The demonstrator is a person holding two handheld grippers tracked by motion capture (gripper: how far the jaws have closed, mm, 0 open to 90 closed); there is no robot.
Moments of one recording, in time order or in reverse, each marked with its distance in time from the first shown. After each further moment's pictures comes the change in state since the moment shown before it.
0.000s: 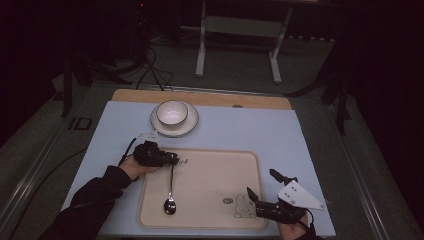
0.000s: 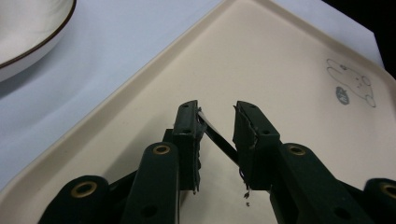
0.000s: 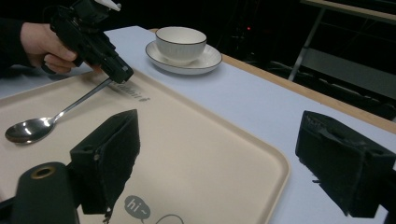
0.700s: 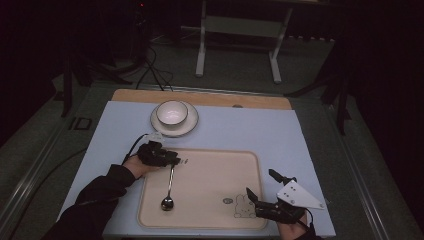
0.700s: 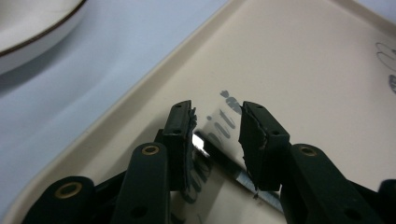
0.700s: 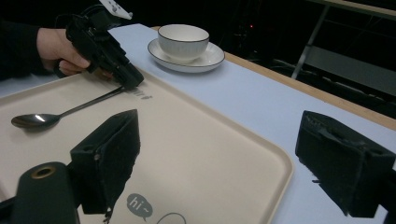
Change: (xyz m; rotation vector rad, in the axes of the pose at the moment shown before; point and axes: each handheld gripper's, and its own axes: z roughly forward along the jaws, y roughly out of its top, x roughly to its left) left arm 0.007 0.000 0.014 0.042 0.082 0.017; right arm 0.000 0.000 0.001 0.008 0.009 -0.001
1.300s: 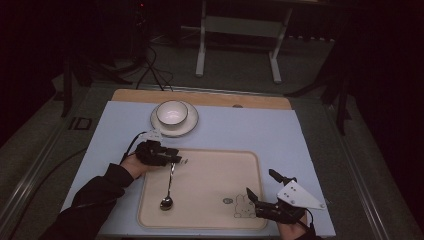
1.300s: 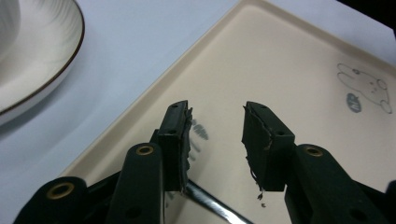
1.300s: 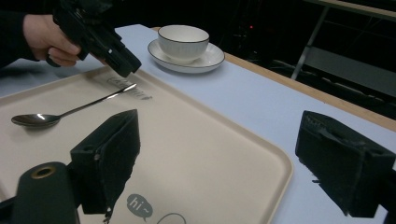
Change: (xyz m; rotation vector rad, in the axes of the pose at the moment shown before) left arm -0.024 0.017 -0.022 -0.056 -0.029 0.039; right arm 0.000 0.000 0.000 -0.005 -0.001 -0.001
